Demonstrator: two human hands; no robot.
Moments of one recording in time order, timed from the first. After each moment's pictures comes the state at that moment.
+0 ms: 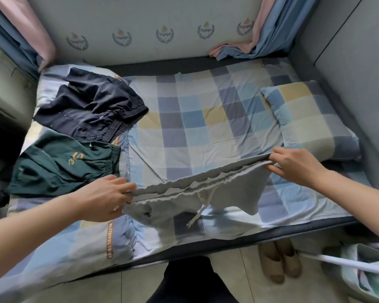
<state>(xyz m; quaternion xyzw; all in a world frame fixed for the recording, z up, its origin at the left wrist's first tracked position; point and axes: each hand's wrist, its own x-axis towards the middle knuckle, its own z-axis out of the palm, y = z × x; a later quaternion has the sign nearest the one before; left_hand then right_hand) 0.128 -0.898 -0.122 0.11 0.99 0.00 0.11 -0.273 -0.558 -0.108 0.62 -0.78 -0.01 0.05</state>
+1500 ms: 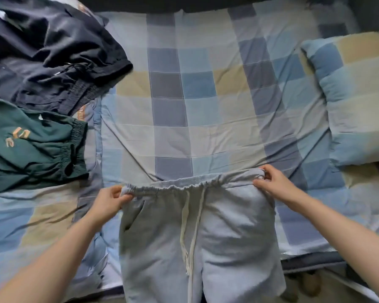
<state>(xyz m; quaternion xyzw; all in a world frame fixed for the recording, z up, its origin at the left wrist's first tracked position) 0.035 -0.927 -0.442 -0.55 0.64 0.53 0.08 -0.317 -0.654 -0.400 0.15 -0.83 0.30 -0.45</state>
